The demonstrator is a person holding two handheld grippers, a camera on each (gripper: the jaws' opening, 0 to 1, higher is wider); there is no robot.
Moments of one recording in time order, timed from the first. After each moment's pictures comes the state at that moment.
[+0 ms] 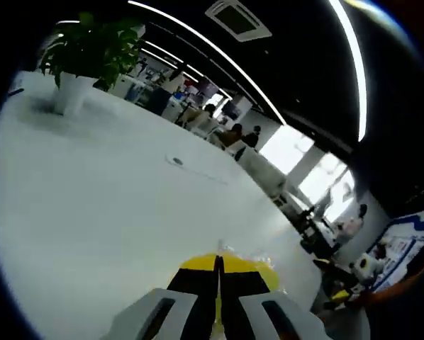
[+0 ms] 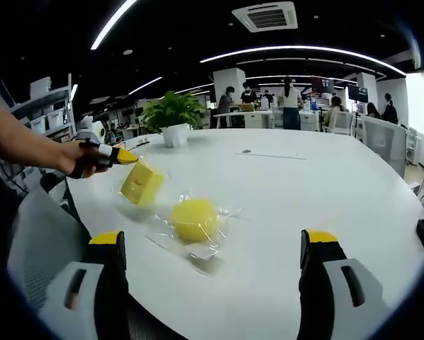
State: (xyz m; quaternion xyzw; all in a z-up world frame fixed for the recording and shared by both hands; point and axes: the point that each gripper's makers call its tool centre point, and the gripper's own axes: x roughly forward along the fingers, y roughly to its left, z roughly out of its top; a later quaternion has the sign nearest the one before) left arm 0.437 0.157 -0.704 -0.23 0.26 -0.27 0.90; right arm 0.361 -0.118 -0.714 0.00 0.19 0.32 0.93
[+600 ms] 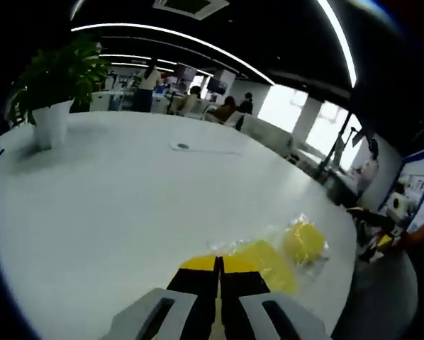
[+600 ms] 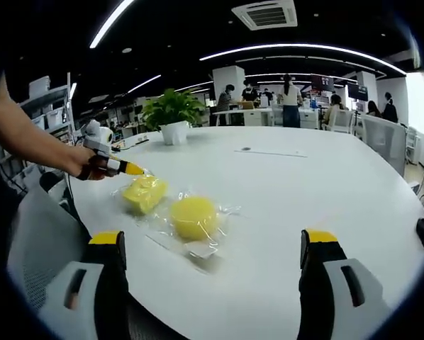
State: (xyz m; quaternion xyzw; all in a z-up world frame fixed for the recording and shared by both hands) left arm 0.449 0.173 -0.753 -0.08 0.30 -0.28 0.91; right arm 0.362 -0.118 -0.716 0.00 0.20 0.32 0.93
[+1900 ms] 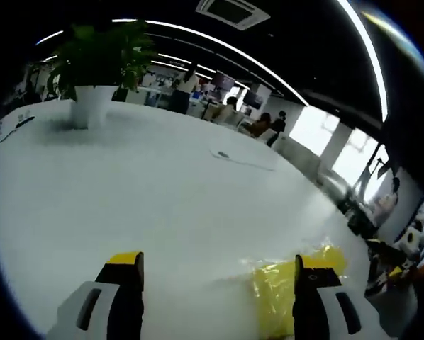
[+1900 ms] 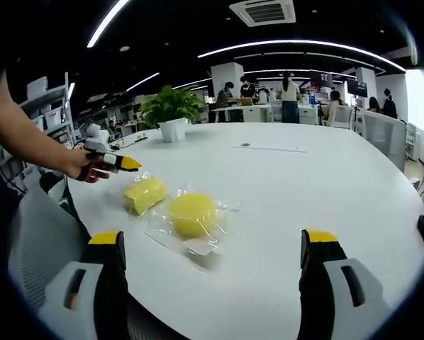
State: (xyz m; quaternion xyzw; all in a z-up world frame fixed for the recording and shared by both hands) left arm 0.467 0.223 -0.755 -0.16 0.28 -0.18 0.93; right arm 0.363 -0.117 -0.722 0.00 0.21 0.32 0.92
